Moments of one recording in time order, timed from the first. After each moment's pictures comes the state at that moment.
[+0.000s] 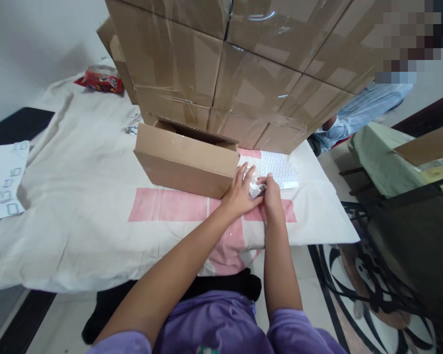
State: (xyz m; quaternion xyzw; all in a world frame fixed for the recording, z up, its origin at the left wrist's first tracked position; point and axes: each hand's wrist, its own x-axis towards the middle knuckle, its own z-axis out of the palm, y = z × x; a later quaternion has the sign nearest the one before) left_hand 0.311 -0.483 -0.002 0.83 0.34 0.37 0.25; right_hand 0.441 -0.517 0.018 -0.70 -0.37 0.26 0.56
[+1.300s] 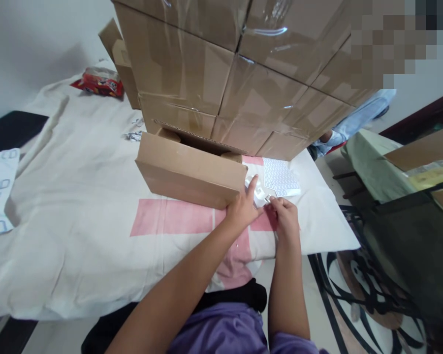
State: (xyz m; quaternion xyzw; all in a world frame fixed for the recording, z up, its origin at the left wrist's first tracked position) left_hand 0.307 -0.489 0.005 0.80 0.42 0.33 0.27; right_hand 0.447 -0.555 0.018 -0.67 -0.31 0.27 0.62
